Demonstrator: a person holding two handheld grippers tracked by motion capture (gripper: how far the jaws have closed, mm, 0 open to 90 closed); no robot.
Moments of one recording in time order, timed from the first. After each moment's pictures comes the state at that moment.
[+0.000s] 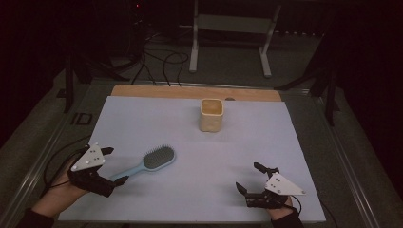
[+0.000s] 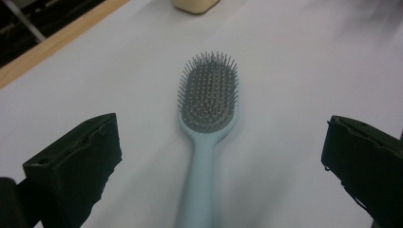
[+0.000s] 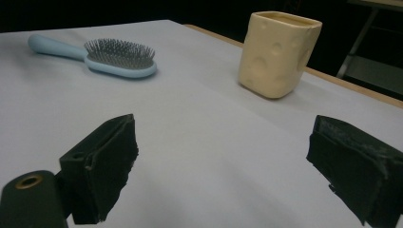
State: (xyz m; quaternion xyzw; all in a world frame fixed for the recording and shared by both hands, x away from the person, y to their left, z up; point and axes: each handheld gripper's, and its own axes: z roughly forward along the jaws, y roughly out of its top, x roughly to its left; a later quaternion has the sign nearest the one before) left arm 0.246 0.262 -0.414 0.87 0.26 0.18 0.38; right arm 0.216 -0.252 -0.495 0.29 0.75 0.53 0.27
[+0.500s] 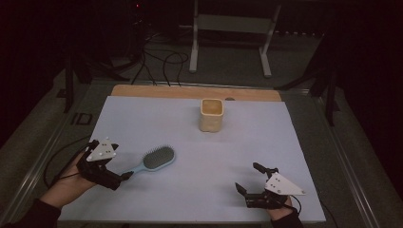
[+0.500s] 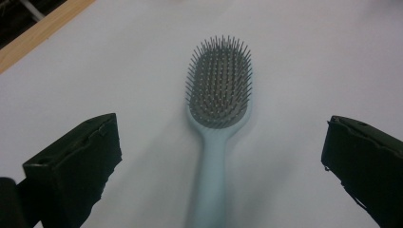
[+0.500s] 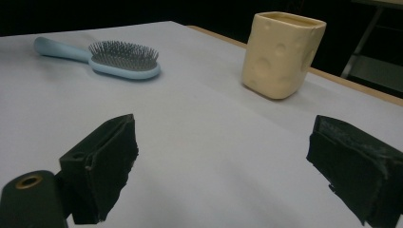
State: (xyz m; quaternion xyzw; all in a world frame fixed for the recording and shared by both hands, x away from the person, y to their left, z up) left arm 0.266 0.246 -0.416 0.89 0.27 0.17 0.33; right arm 0.216 -0.251 -0.494 0.28 0.75 0.53 0.26
